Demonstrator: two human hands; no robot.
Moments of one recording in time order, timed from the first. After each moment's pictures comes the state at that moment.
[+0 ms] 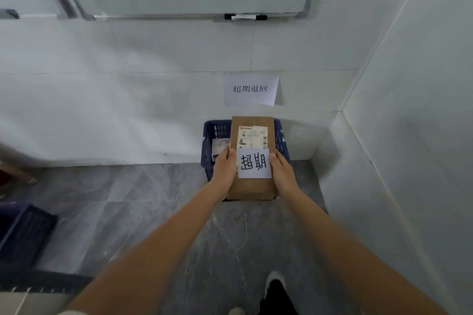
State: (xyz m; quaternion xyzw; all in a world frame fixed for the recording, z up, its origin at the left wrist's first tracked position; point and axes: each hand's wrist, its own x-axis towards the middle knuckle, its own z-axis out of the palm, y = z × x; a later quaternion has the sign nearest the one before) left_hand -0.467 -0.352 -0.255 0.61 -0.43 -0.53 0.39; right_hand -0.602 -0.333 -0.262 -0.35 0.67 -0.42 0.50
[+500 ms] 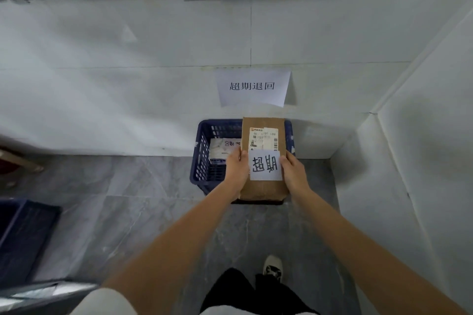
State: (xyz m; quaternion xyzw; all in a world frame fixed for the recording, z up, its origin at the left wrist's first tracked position) left_hand -0.573 -0.571 -0.337 0.67 -0.38 -0.54 0.34; right_hand -0.709 -0.562 -0.351 -0.32 0.68 -0.37 0.54
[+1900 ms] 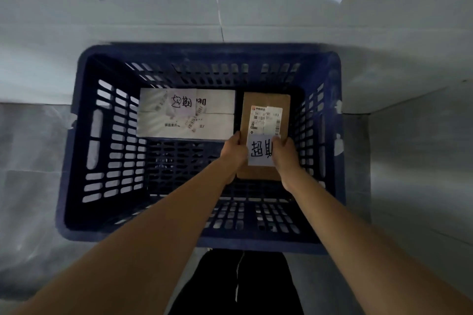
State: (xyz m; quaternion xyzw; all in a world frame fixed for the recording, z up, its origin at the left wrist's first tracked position) left_hand -0.623 -0.828 -0.837 0.70 -0.26 -0.65 0.12; right_hand -0.747 -0.818 -0.833 -0.22 0.77 -0.22 0.55
